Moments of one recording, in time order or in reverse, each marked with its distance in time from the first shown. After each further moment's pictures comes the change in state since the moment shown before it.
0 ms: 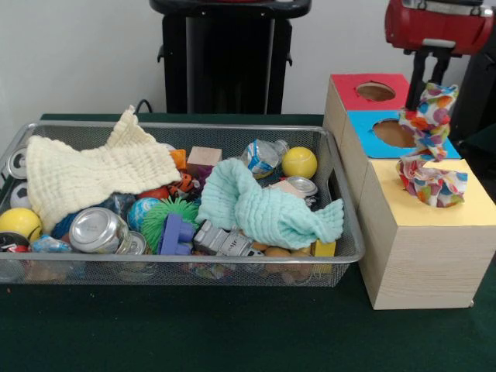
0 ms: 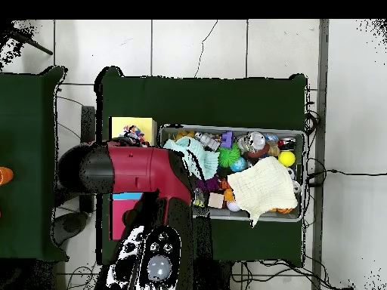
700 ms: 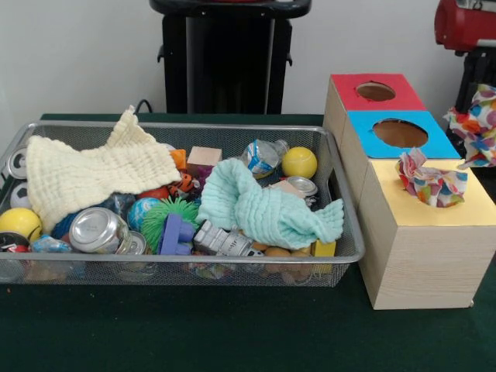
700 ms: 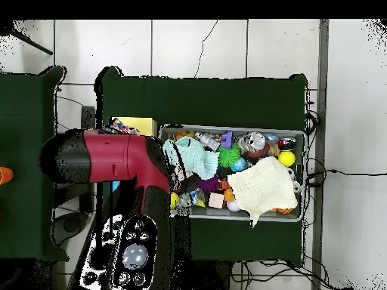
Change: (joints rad) arm 0.050 0.051 -0.011 -0.104 0.051 0.057 0.014
